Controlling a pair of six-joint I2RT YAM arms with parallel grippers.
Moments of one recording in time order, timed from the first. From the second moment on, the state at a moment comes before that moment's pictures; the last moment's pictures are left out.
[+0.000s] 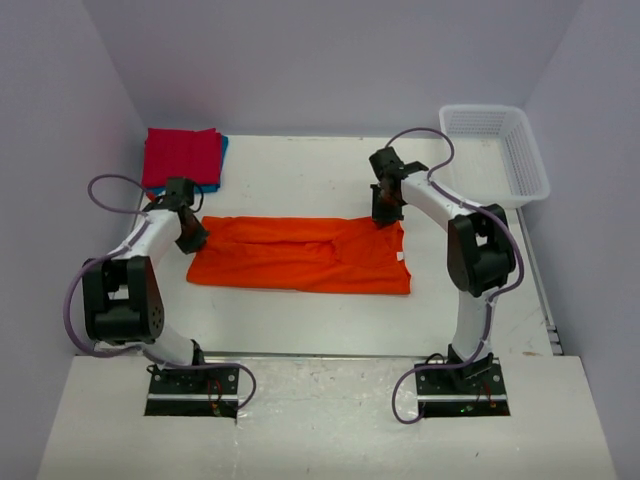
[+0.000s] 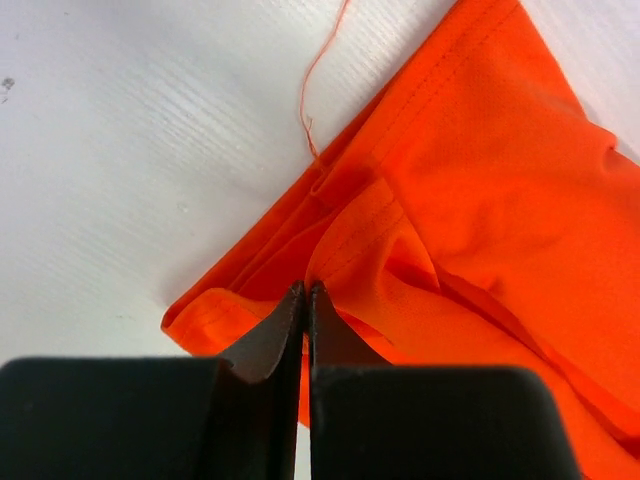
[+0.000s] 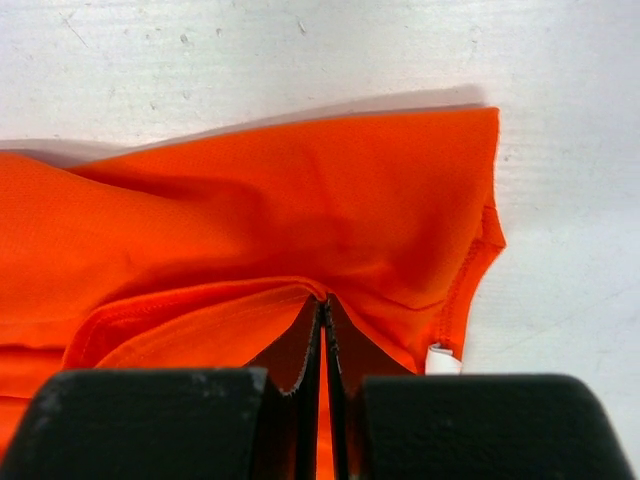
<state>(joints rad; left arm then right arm) 0.06 1.59 1.02 -0.63 -0.21 -0.62 0.38 2.01 1.57 -0.80 0.08 0.43</state>
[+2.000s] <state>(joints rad) 0.05 1.01 0.89 -0.97 -0.35 -0.58 0.50 1.32 1.19 -0.89 0.35 0.56</state>
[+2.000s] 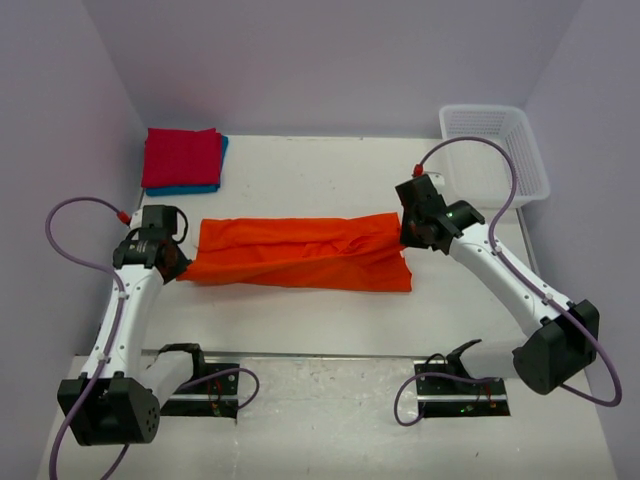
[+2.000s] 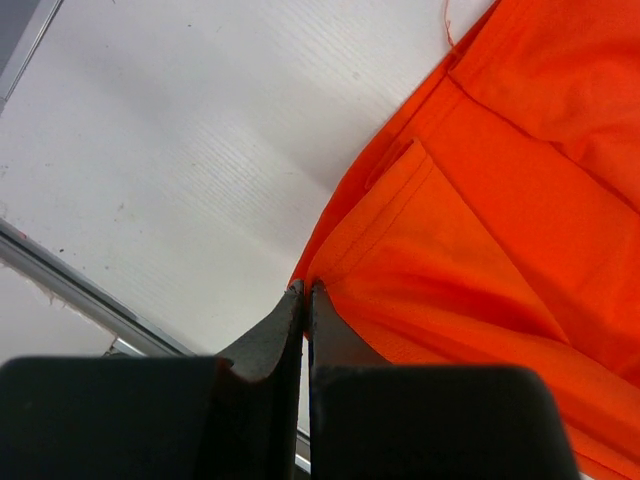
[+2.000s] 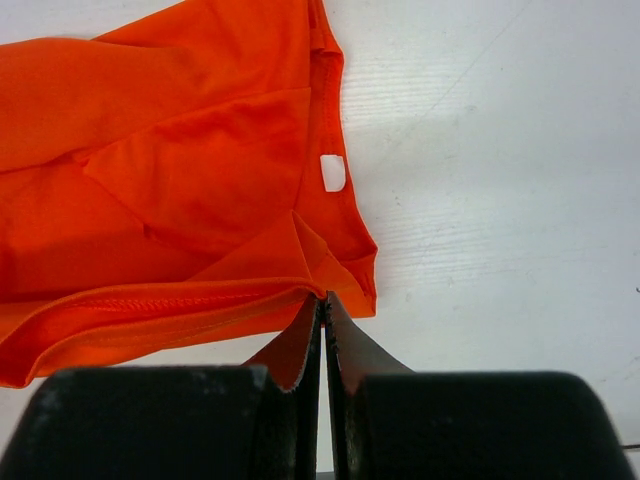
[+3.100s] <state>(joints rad) 0.04 1.43 1.07 -0.89 -0.39 -0.63 0.44 1.76 1.53 -0.89 0.31 0.50</state>
